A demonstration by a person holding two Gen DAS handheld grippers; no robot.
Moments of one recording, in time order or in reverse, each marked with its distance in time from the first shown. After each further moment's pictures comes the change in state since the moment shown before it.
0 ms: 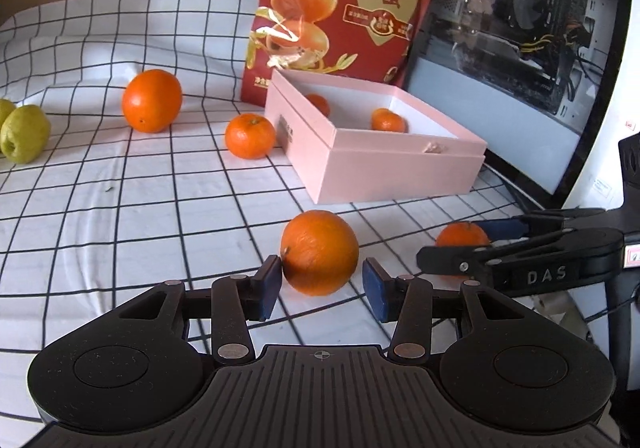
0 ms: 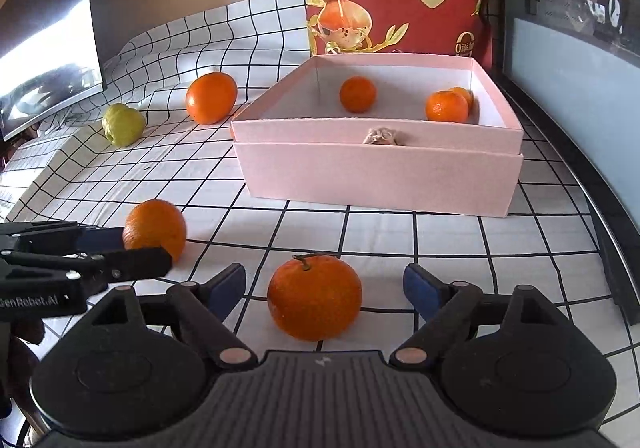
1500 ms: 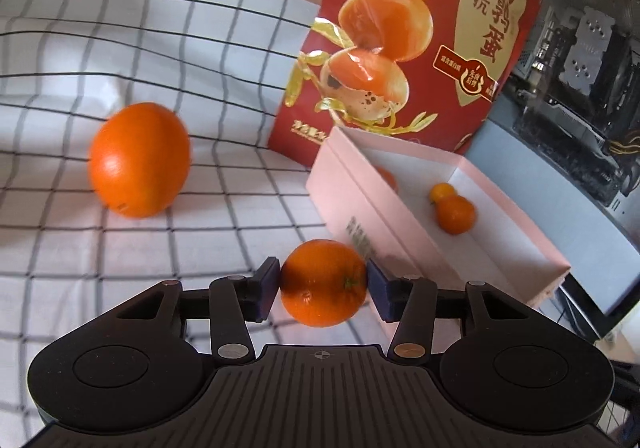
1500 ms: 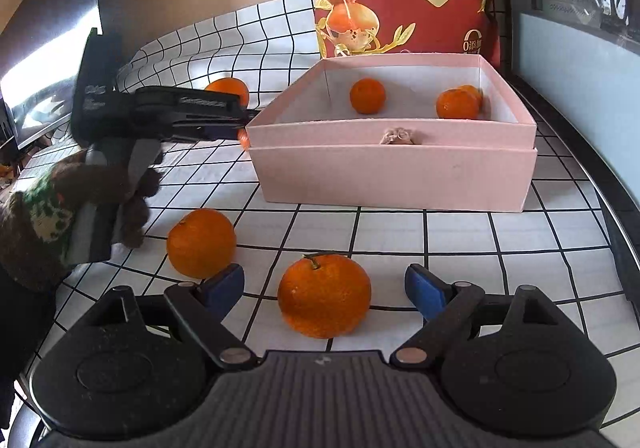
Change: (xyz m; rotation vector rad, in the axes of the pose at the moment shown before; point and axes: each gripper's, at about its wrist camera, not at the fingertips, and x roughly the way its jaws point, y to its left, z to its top) left arm 0.096 0.080 0.090 -0.113 0.000 -0.051; right arm -0.002 -0.005 -0.002 0.025 -0.015 0.060
